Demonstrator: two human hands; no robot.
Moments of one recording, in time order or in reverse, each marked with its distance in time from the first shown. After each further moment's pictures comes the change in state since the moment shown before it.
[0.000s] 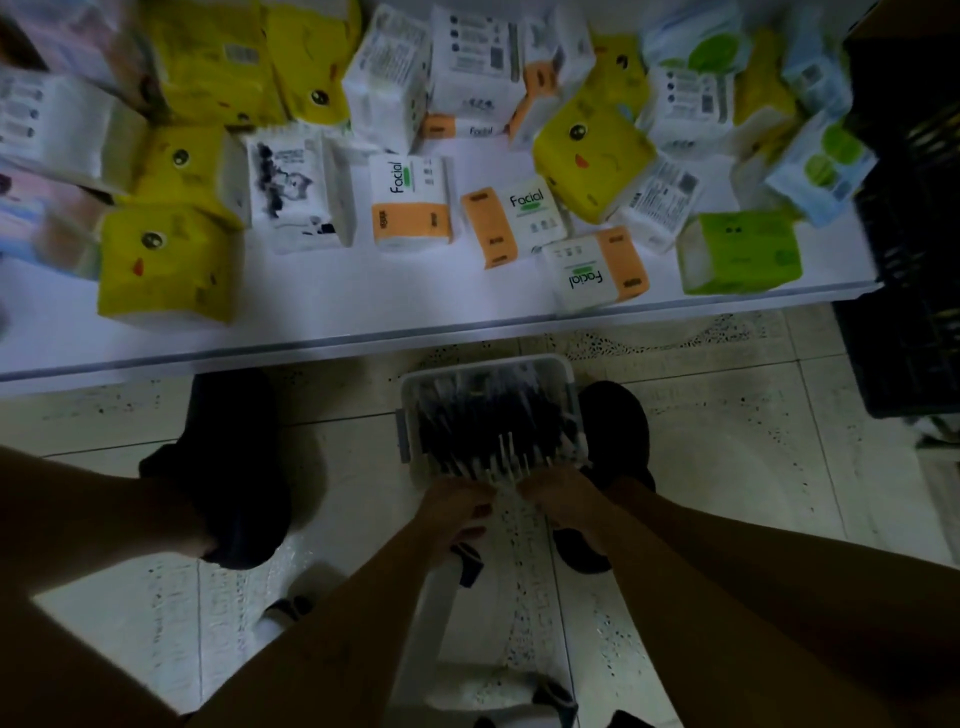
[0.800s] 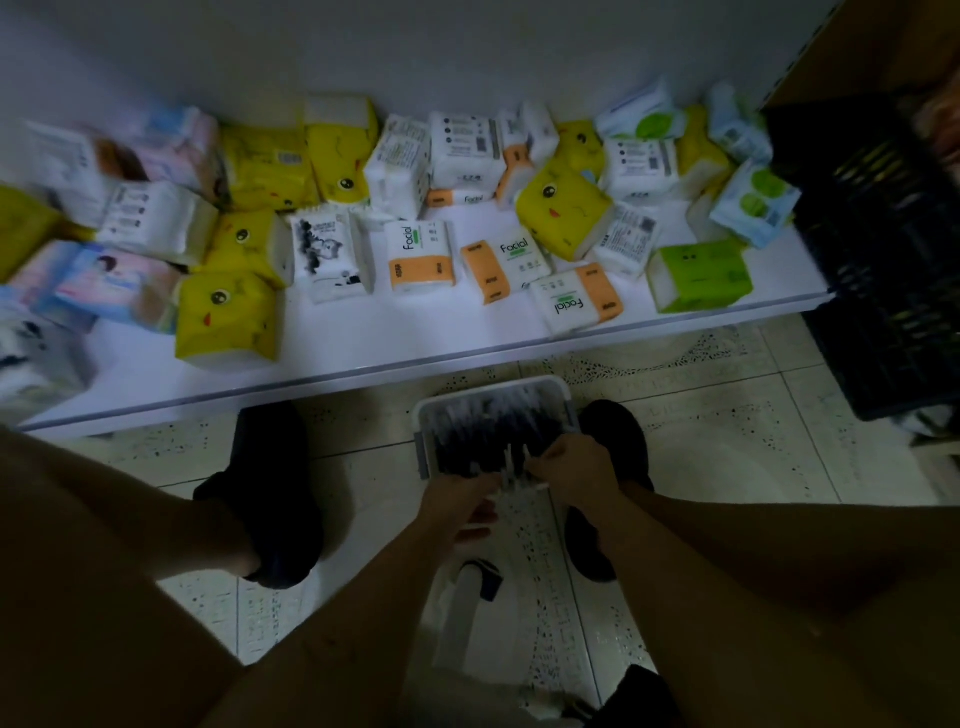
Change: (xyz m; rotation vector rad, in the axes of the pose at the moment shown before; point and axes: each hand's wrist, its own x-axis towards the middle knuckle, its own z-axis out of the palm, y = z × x) left_hand -0.066 0.019 -0.004 0.050 0.111 0.162; right_hand -0.048 -0.019 -0.008 -0.032 0.377 -0.306
